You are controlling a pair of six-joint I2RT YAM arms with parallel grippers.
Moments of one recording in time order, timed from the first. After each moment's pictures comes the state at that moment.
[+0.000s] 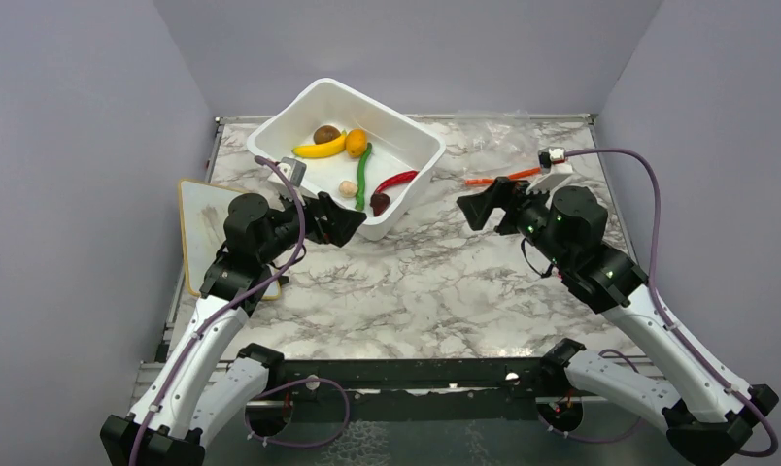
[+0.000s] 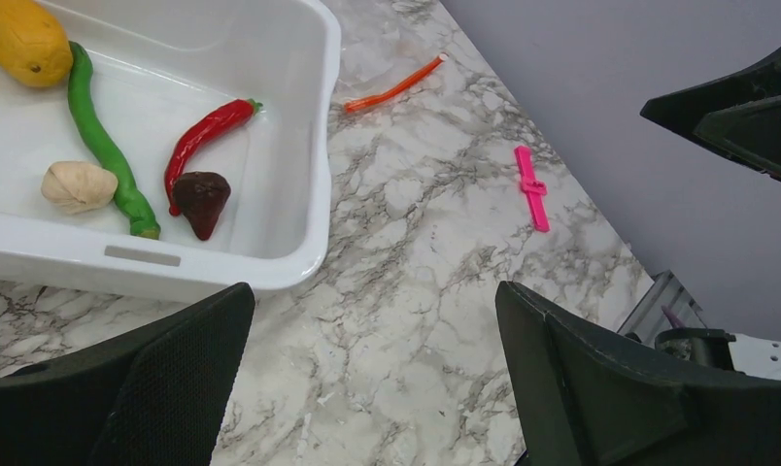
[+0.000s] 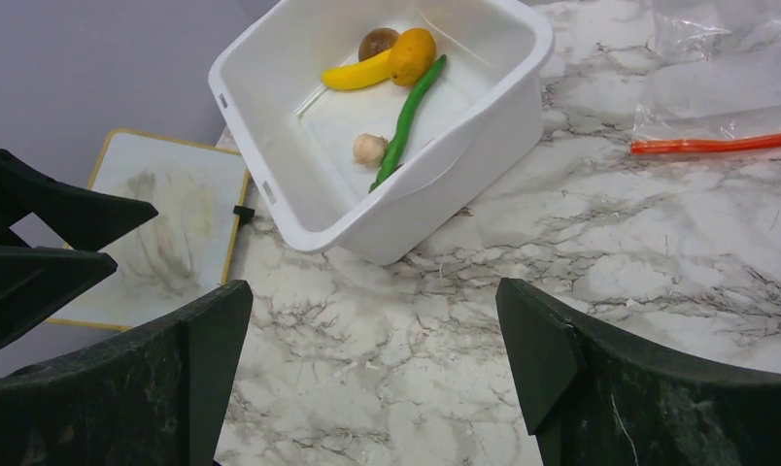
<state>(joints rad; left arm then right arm) -0.33 0.81 0.78 -0.13 0.42 -0.43 0.63 0.86 1.00 -0.34 0.15 0.48</state>
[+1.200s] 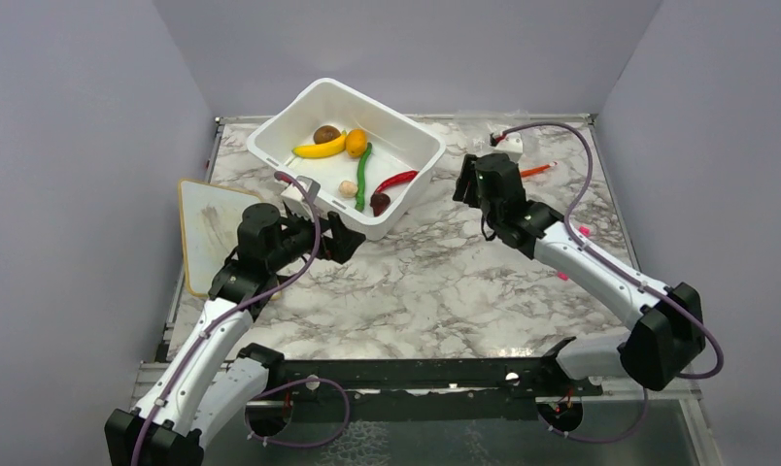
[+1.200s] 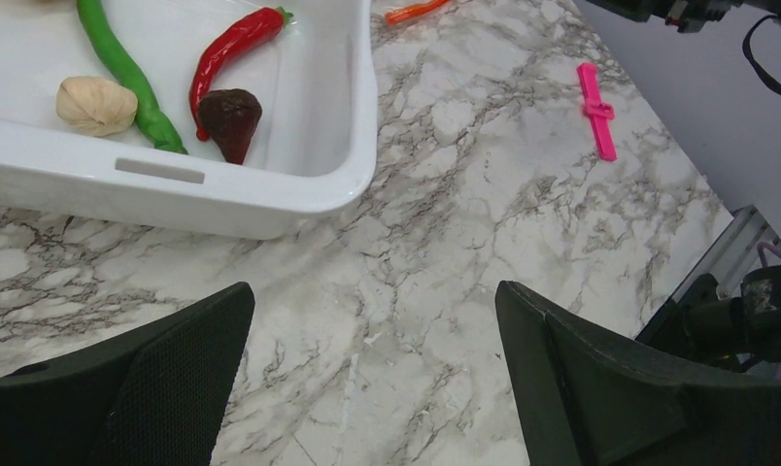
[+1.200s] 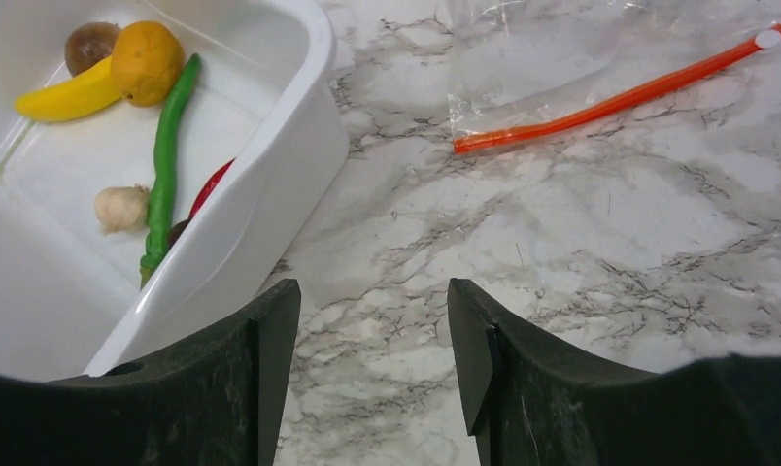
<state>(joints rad) -0.34 0.80 0.68 -0.17 0.41 -0.31 0.61 1.31 1.07 -0.22 0.51 0.44</state>
